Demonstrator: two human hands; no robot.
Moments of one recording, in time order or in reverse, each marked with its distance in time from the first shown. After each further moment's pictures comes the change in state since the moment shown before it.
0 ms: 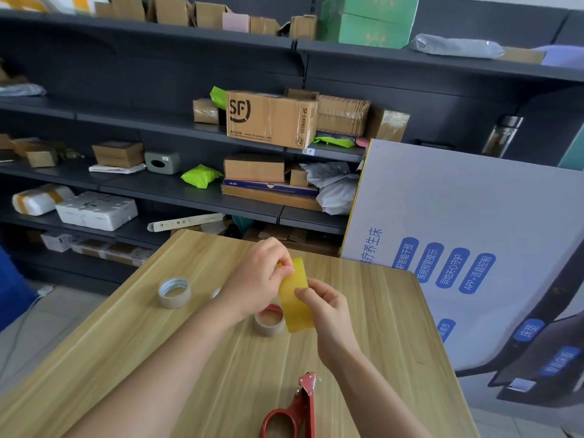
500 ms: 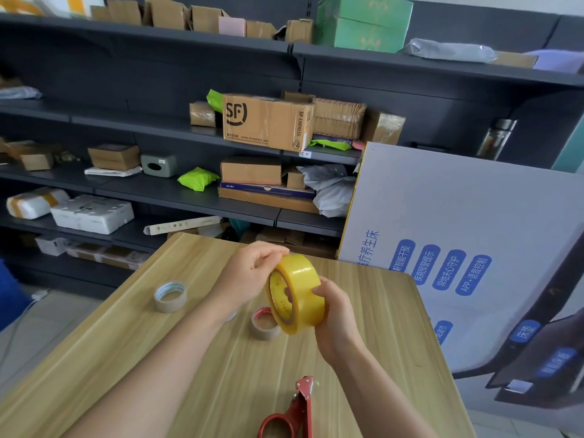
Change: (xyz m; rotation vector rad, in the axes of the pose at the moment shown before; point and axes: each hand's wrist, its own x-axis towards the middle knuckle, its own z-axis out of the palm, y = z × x) left_hand 0.004 -0.002 -0.005 -0.388 0.041 -0.241; right_hand 0.008 -0.008 -0.008 0.158 0.045 0.068
